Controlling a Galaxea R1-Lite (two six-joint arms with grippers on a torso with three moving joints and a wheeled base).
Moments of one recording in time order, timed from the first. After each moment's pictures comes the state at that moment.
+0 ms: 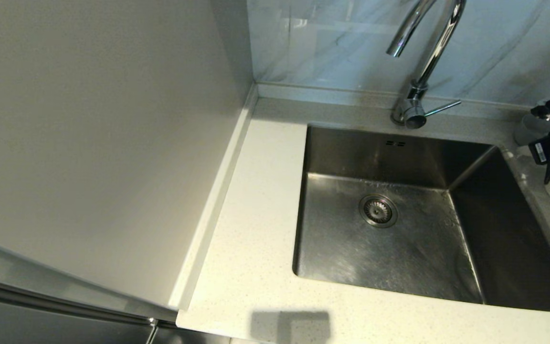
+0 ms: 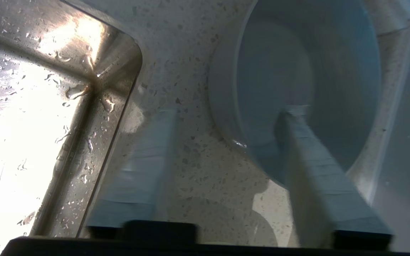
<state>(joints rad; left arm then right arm) 0.00 0.00 0.00 0.00 0.02 -0.02 -0.49 2.21 -2.00 0.15 0.14 -0.61</state>
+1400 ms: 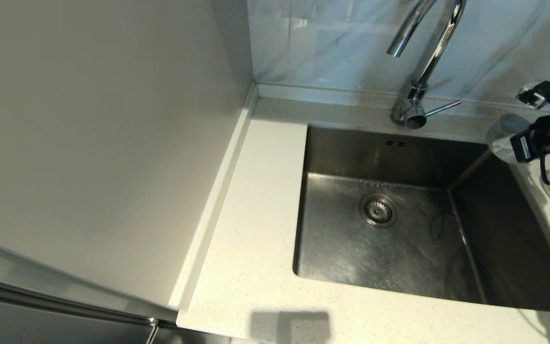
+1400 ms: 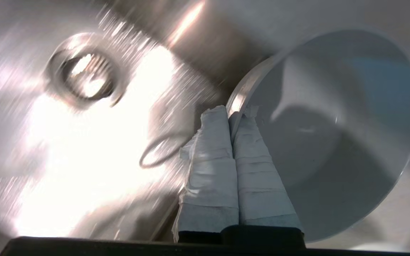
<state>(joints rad) 0.00 0.00 0.00 0.00 0.02 -0.02 -0.34 1.93 -1.73 0.29 0.37 -0.58</state>
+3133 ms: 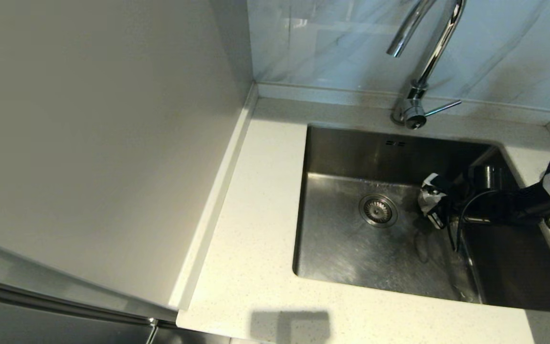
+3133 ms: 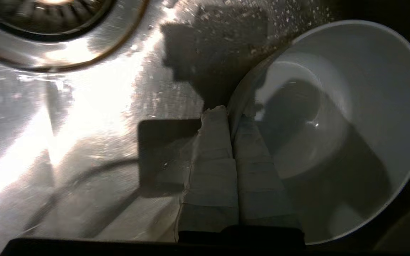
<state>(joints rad) 0.00 0.00 0.00 0.00 0.02 -0.02 -0.20 2.41 -1.53 -0.25 0.24 -0.73</state>
